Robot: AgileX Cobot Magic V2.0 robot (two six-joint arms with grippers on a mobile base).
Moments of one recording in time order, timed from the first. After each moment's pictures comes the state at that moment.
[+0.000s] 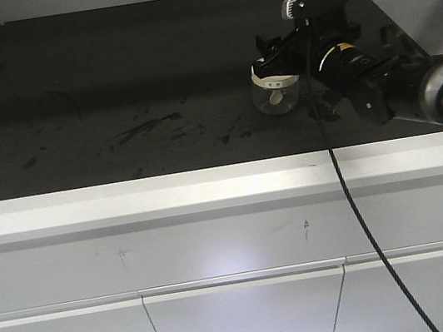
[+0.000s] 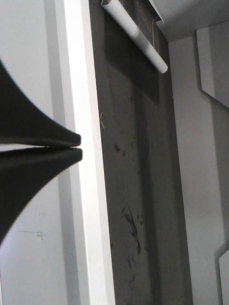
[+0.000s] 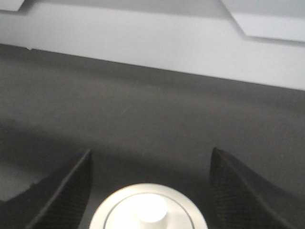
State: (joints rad) left arm 0.00 0.04 -0.22 0.06 0.36 -0.04; right arm 0.21 2.02 -1.39 -0.23 -0.45 0.12
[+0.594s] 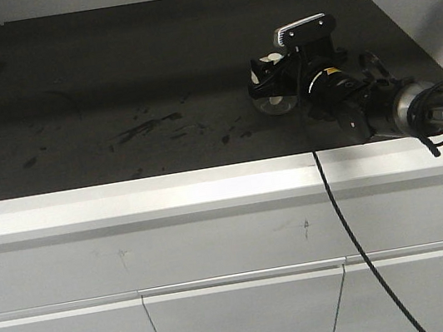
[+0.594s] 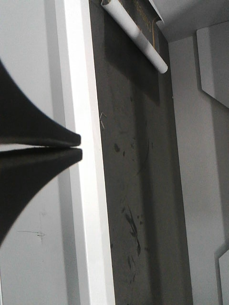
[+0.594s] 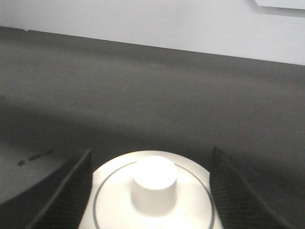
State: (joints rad) left arm 0.00 0.04 -0.22 0.06 0.36 -0.04; right arm 0.21 2.14 -1.43 -0.23 -0.51 0.12
